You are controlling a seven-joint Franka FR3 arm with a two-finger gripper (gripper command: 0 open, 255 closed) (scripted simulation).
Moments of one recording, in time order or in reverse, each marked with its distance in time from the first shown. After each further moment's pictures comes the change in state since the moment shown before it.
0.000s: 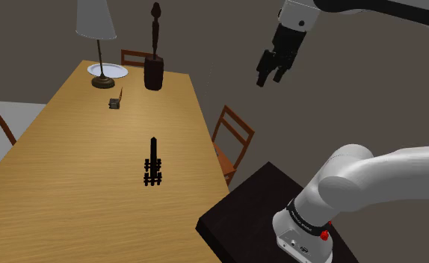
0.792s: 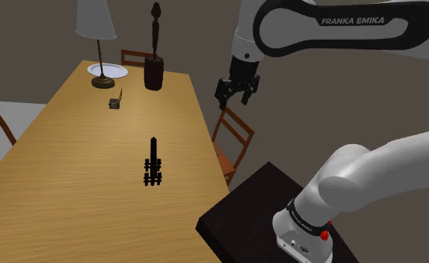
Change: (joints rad) arm 0.006 0.192 0.199 -0.085 0.048 0.228 0.293
